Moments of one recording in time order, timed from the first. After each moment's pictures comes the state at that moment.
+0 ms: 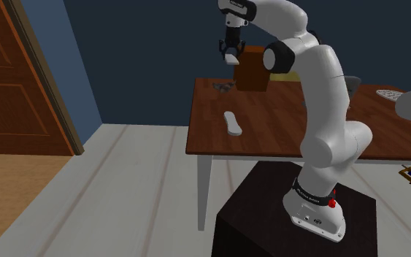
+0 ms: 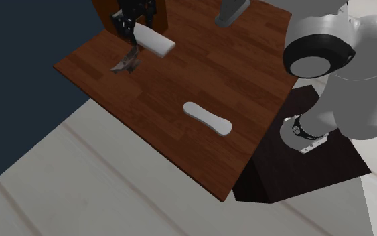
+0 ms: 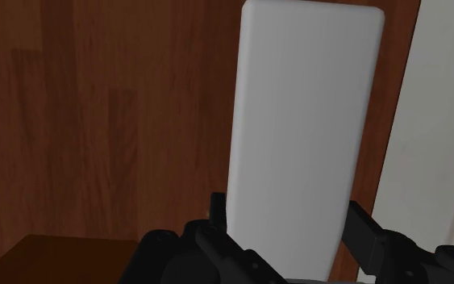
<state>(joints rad) -0.41 0.63 -0.21 -0.74 0.12 1.35 0.35</state>
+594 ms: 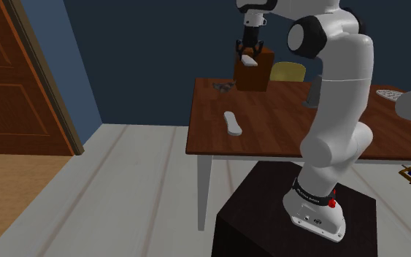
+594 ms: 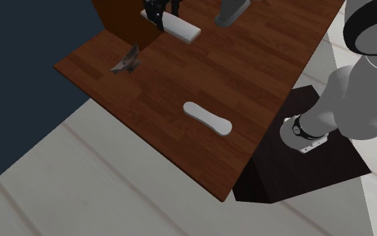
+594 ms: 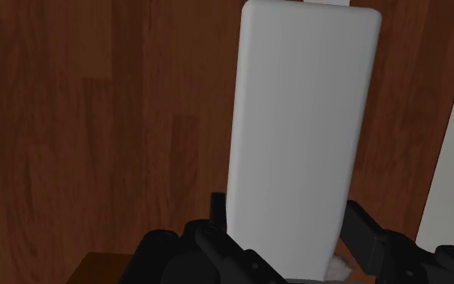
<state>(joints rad) -0.43 0.30 -0.25 -1.24 0.07 1.53 0.24</state>
